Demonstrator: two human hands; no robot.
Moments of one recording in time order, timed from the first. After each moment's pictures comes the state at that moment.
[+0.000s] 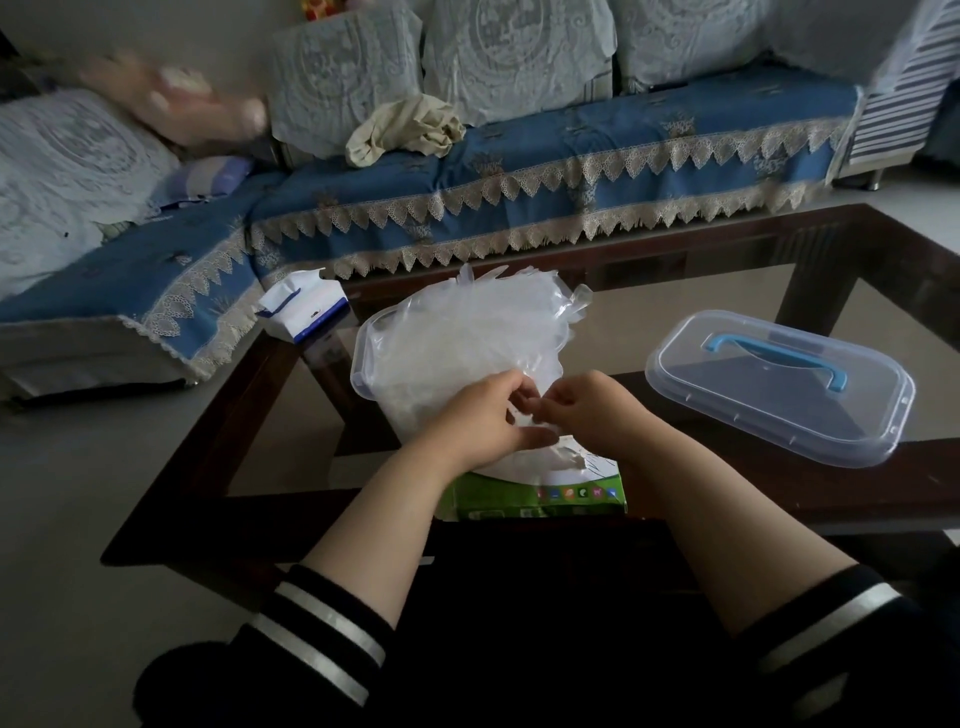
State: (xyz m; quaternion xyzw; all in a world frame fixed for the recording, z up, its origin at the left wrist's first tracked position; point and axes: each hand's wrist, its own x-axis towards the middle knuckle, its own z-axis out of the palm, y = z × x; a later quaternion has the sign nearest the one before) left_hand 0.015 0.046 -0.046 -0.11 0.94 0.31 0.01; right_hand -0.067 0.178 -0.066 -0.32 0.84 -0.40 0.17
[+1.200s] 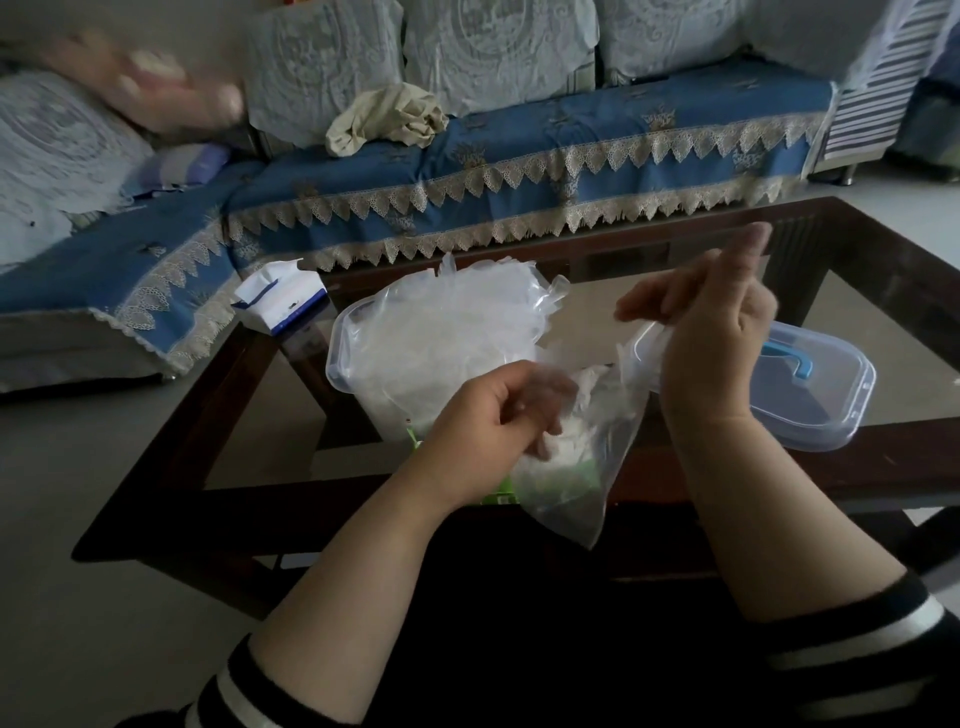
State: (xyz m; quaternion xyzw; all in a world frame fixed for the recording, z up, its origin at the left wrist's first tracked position) left_hand 0.055 0.100 -0.021 -0.03 0.81 0.58 -0.08; right_hand -0.060 0.229 -0.013 -0.18 0.48 -0.84 -0.17
